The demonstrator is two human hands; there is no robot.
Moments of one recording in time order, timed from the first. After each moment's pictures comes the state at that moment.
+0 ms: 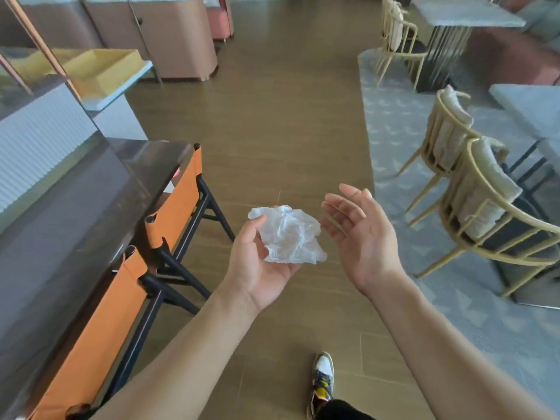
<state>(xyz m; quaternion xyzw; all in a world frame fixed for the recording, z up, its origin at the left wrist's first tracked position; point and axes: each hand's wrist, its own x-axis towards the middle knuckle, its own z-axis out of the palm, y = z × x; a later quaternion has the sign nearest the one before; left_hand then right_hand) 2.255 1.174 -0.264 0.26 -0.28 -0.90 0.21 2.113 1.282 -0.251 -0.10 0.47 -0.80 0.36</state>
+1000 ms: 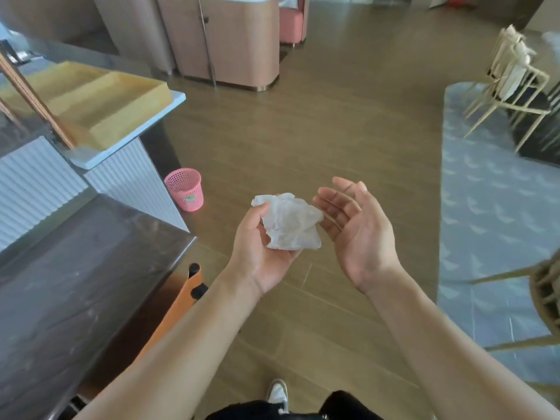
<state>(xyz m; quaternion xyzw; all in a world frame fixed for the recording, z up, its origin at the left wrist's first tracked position) 1.892 0.623 -0.253 0.25 -0.27 -0.87 0.34 1.750 0.705 -0.216 -0.19 0.46 -0.73 0.46</state>
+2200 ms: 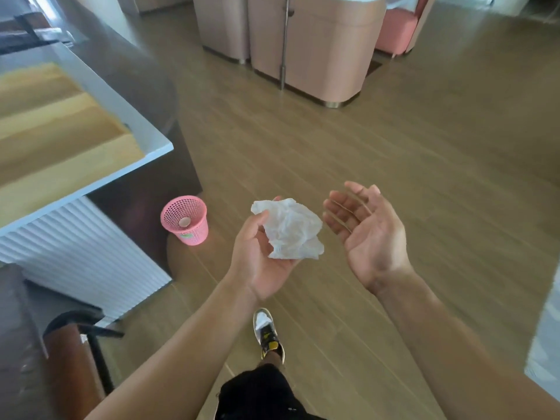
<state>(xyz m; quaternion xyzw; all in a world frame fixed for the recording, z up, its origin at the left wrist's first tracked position) 1.564 0.082 -0.306 0.24 -0.19 -0.82 0.49 1.384 0.099 -0.255 -0.24 0.43 -0.64 0.60</state>
